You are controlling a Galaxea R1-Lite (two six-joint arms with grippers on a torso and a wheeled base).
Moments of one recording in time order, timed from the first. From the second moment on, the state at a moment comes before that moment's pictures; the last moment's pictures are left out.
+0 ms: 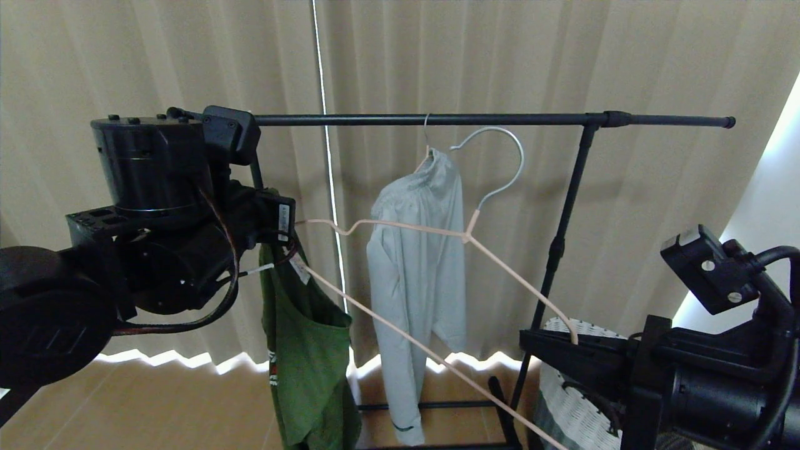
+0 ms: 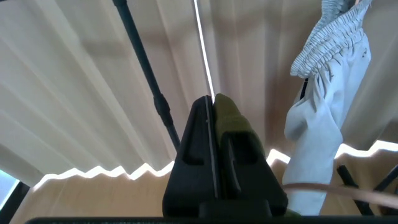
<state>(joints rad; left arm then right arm) -0.52 1.62 -0.94 -0.53 0.53 0.14 0.84 1.29 -0.56 -0.43 -0.02 0.30</state>
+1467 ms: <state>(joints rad) -0.53 1.61 -0.93 -0.53 0.57 0.14 0.84 1.41 -0.57 -0.57 -0.01 0.29</state>
